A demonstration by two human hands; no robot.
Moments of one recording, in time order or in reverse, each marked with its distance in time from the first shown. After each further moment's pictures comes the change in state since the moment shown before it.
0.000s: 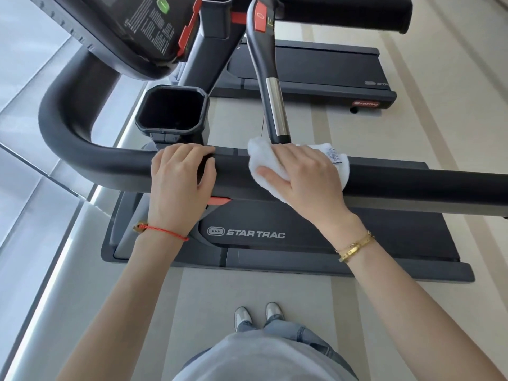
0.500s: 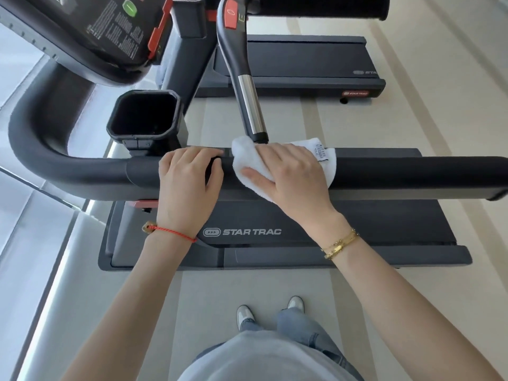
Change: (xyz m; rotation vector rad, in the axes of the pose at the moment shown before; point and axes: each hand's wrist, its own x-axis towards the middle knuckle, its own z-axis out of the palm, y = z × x) left_hand 0.005 0.041 0.020 -0.020 -0.041 0.053; right_hand -0.013 0.015 0.003 -0.016 0.088 -0.010
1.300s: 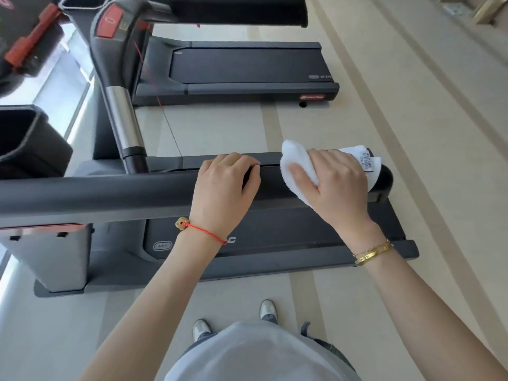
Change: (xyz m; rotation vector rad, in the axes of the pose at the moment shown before) left_hand 0.020 0.228 0.112 -0.149 -0.136 0.150; right_hand -0.107 0.237 -0.083 -0.173 0.182 0.216
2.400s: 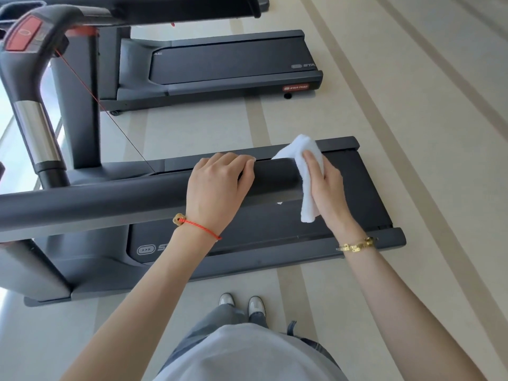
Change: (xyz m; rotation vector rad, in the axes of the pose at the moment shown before) left_hand 0.030 0.107 0.076 0.108 0.007 0.054; right_hand -0.039 0.120 -0.020 0.986 -0.315 0.864
